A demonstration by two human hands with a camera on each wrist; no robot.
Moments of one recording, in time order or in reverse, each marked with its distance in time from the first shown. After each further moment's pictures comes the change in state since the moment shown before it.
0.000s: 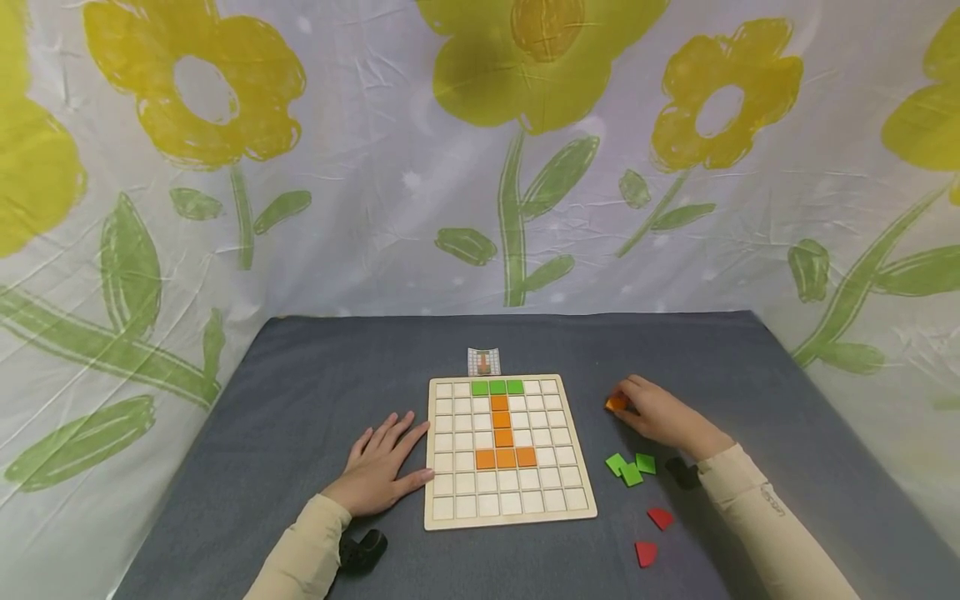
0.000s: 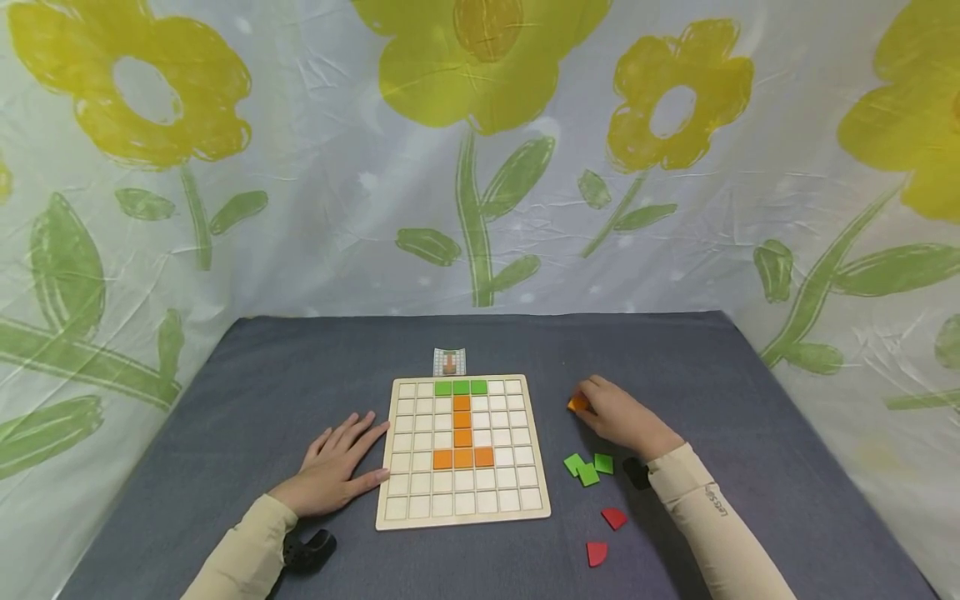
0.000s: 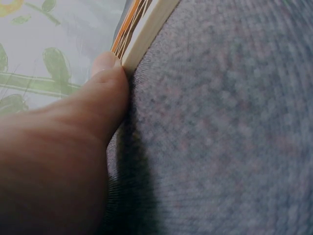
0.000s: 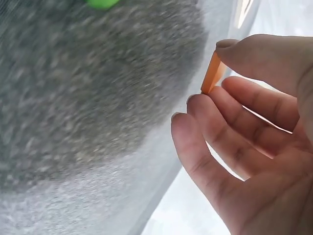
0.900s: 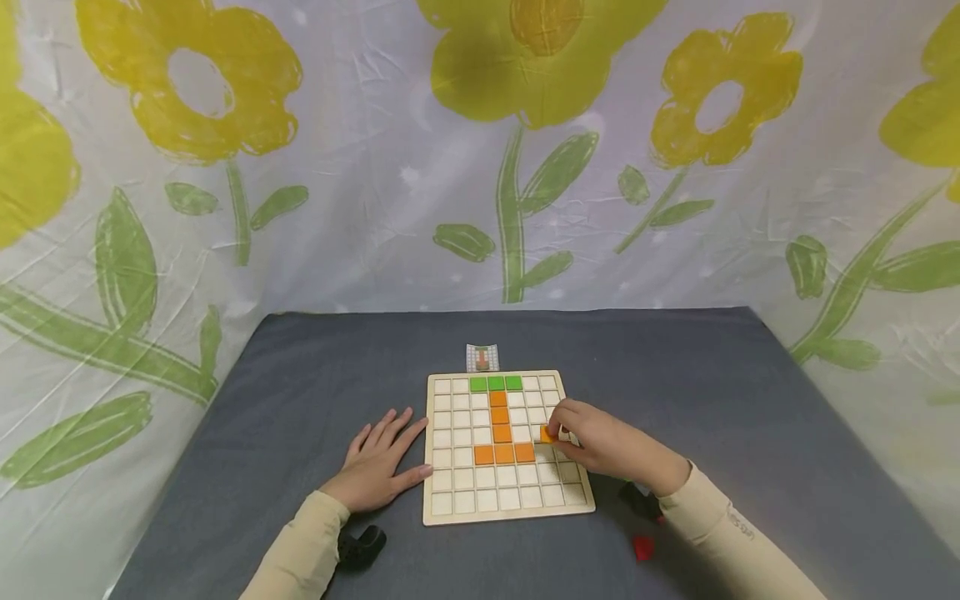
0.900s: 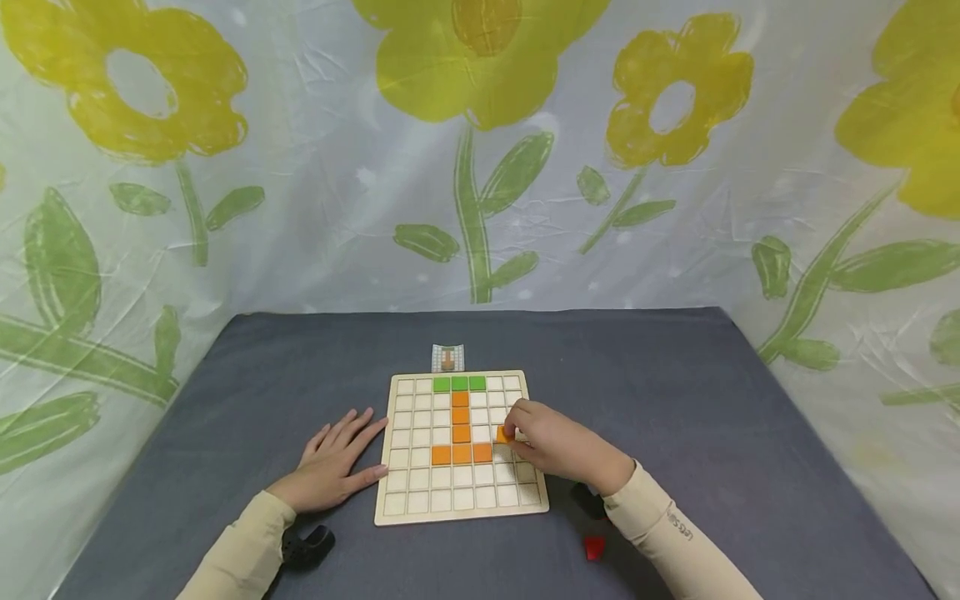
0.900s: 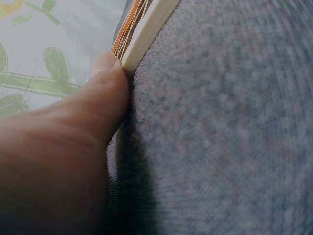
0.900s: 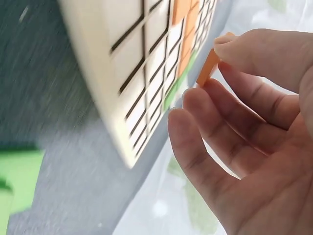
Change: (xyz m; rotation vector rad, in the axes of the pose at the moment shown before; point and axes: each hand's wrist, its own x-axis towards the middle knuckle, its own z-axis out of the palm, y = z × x) left_hand -0.001 0.000 -0.002 0.000 -0.018 -0.004; right_hand 0.011 -0.094 0.003 0.102 0.029 -0.358
